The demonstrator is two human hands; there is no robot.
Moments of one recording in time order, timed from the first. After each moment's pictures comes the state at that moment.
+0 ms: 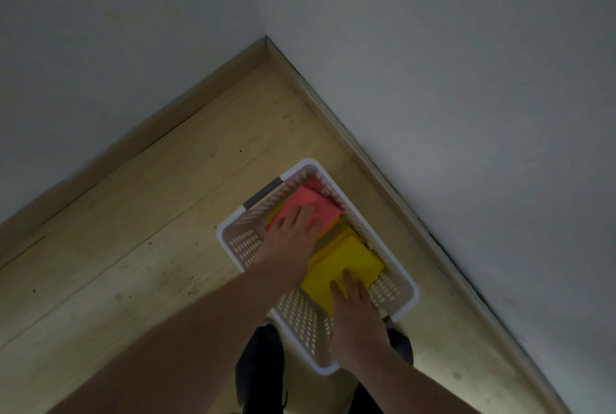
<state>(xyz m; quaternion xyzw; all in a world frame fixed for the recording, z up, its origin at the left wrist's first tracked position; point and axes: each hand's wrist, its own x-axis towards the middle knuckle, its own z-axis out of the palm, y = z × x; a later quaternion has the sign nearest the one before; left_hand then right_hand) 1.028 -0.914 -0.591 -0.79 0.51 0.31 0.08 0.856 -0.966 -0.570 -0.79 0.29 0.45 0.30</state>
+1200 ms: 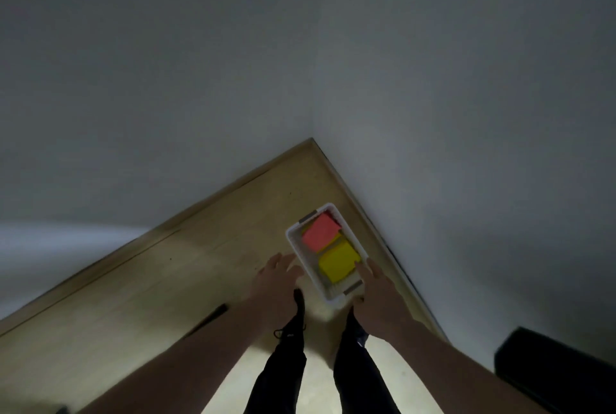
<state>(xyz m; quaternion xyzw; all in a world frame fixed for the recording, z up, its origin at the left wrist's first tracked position) 1.035 -0.807 -0.128 -0.83 0.34 0.45 -0.01 0.885 -0.985 -0.135 -0.81 0.32 0.34 0.36</state>
